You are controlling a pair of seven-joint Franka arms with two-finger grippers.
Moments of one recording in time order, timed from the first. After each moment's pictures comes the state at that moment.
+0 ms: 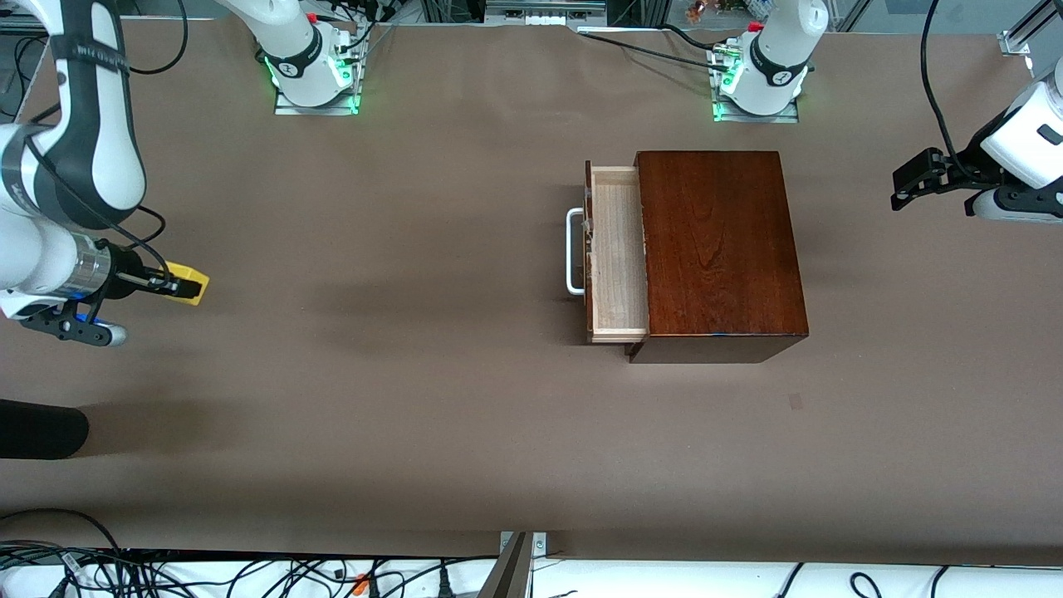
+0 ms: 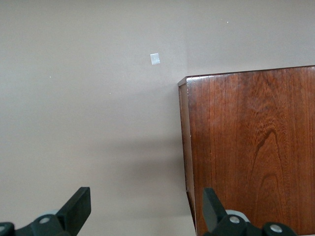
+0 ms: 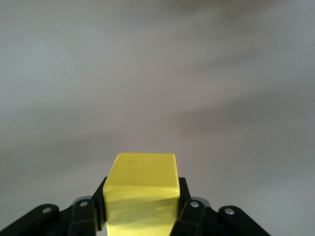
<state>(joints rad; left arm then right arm) 0.00 -0.05 -0.01 -1.70 0.01 1.62 0.05 0.24 0.34 -0.37 -1.70 0.11 1.85 0.04</state>
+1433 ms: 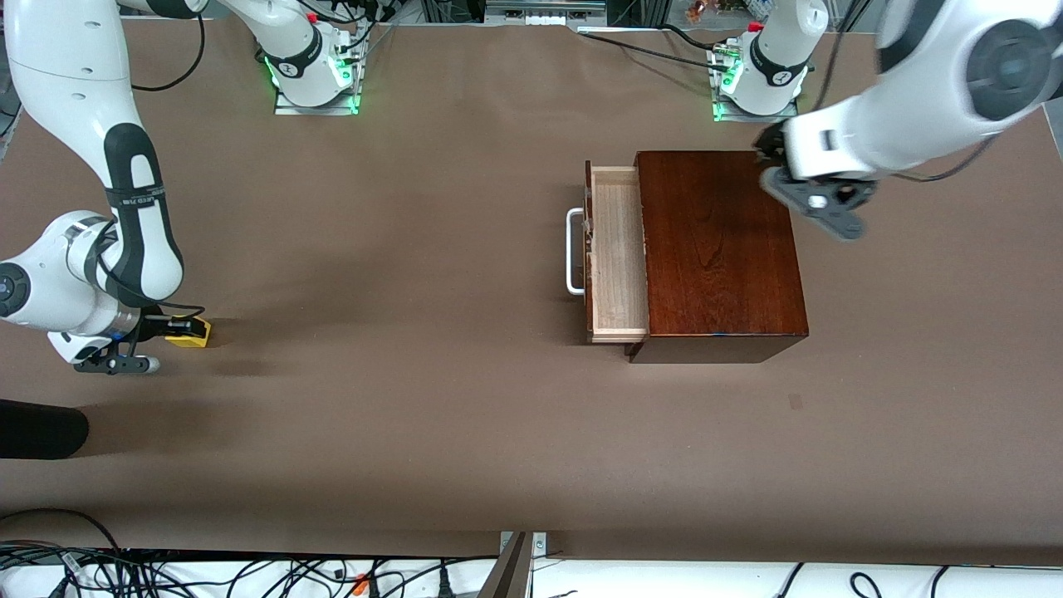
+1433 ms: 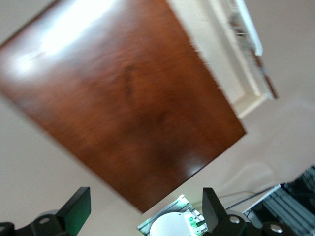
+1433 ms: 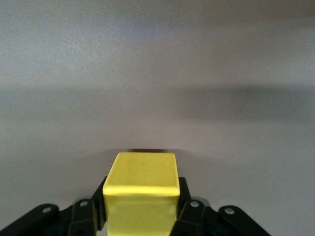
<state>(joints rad) -0.07 0.08 -0.25 -1.67 -0.12 1.45 0.35 0.14 0.68 -0.41 -1.74 0.31 2.26 -0.41</state>
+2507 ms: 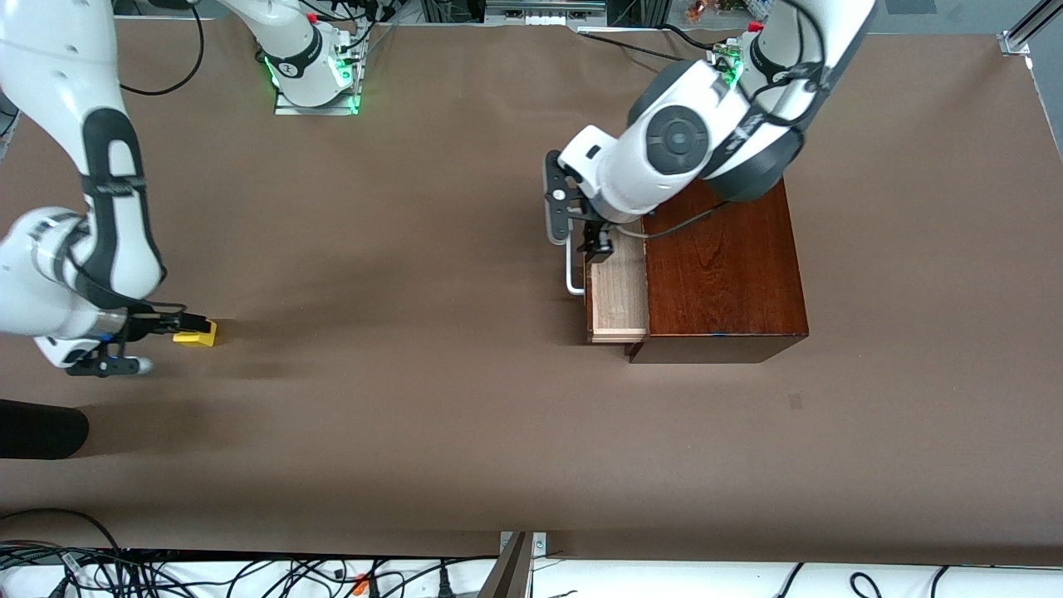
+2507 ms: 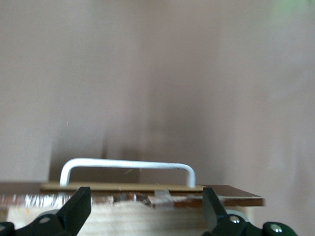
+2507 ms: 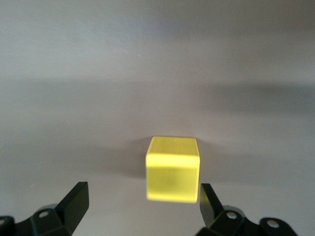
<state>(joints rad) -0.24 0.42 -0.49 -1.65 -0.08 2.00 0.85 0.14 0.58 -0.42 -1.68 0.33 2.06 -0.44</state>
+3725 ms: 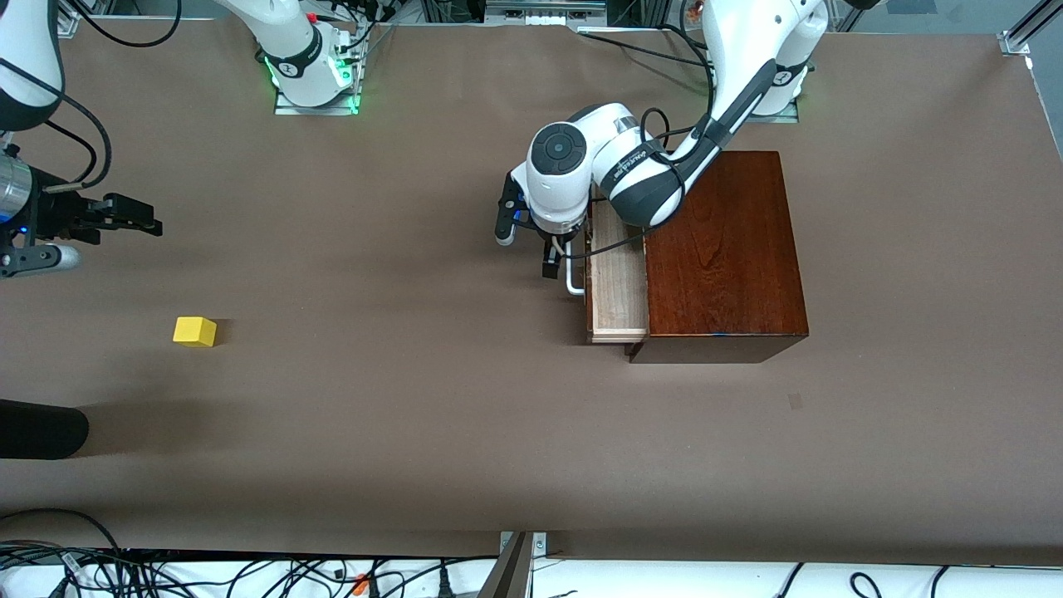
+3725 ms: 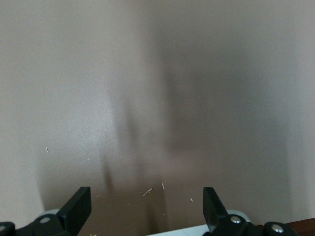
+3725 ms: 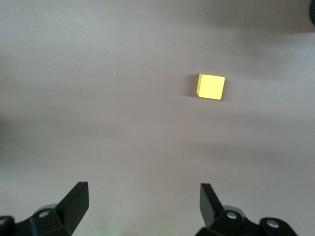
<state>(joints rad) -0.37 0.61 -0.49 -1.65 0.28 2.13 0.77 0.28 0.11 -0.40 -1.69 0.08 1.64 -0.26</state>
